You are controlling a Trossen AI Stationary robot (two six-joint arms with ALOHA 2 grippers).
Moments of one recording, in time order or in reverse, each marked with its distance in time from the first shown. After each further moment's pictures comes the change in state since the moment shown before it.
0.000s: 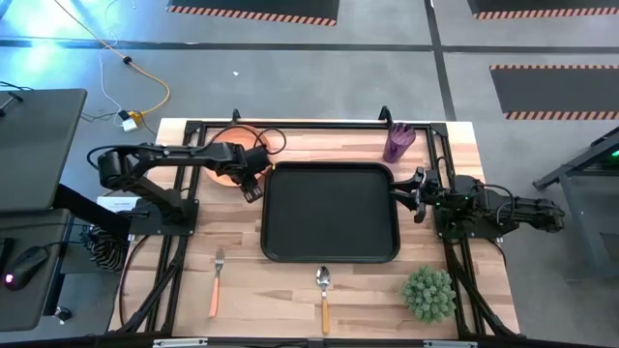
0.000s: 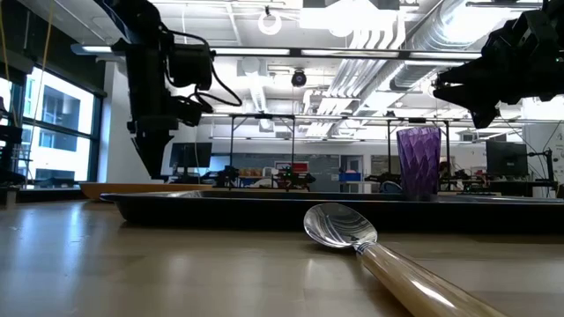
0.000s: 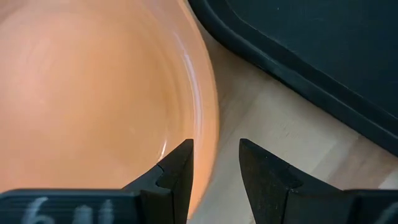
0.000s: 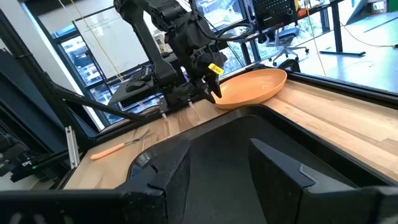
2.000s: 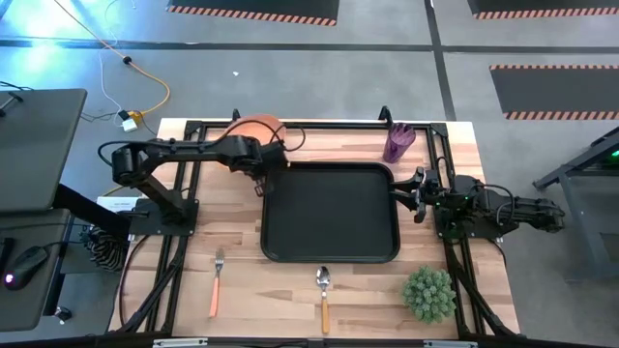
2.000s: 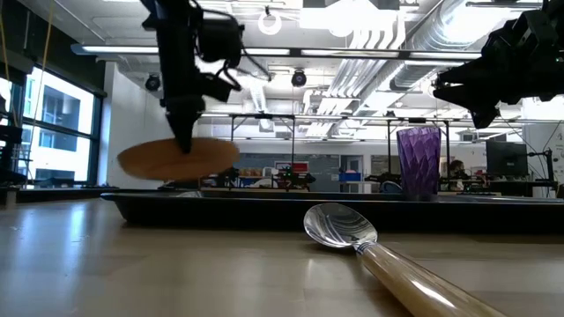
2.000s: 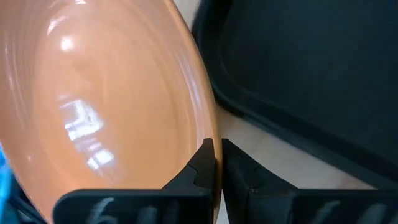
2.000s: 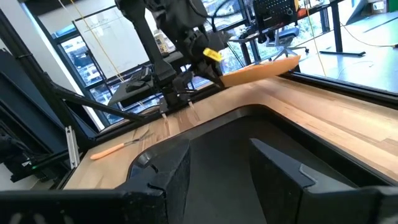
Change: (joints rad) left arm -0.095 0.103 0.294 -0.160 -0.161 0.078; right arm 0.000 0.000 0.000 0.000 0.000 0.000
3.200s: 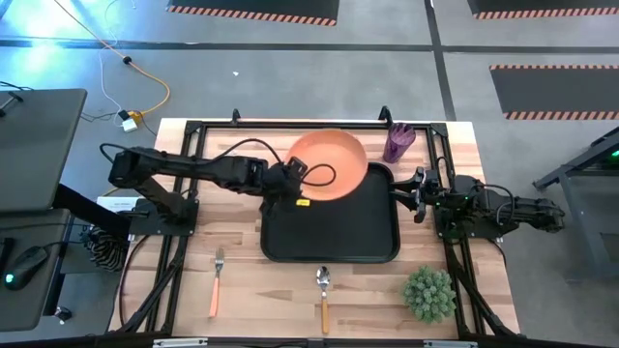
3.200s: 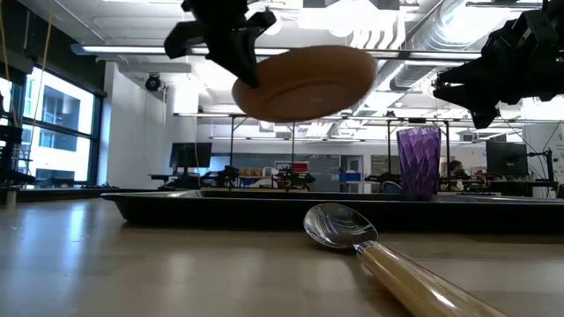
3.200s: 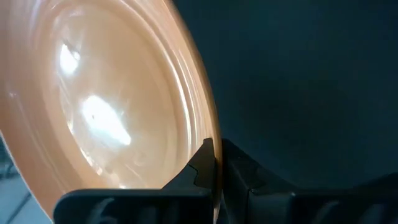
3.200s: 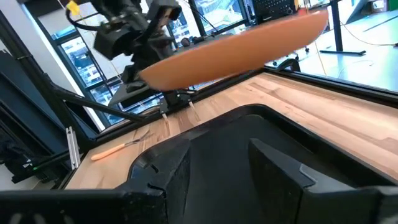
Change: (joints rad) left arm -0.324 0.000 0.198 0.204 0.069 0.865; right arm 0.000 0.000 0.000 0.000 0.000 0.007
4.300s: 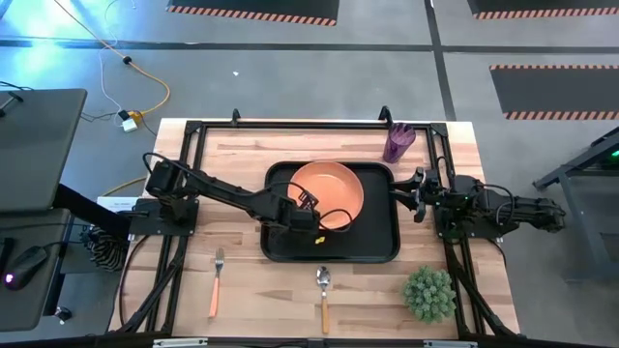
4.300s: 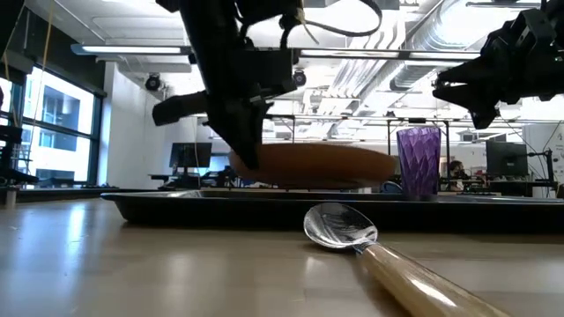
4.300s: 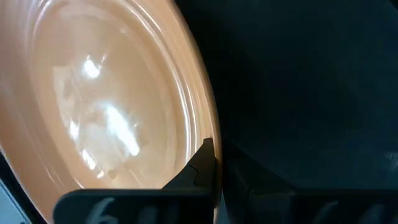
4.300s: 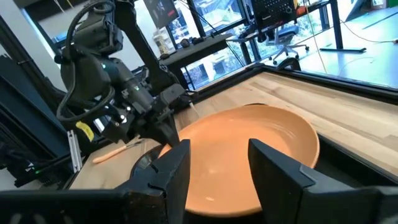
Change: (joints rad) left arm -0.137 0.318 0.000 0.040 -0.063 -0.199; right arm -0.001 0.014 0.000 0.015 0.003 0.019
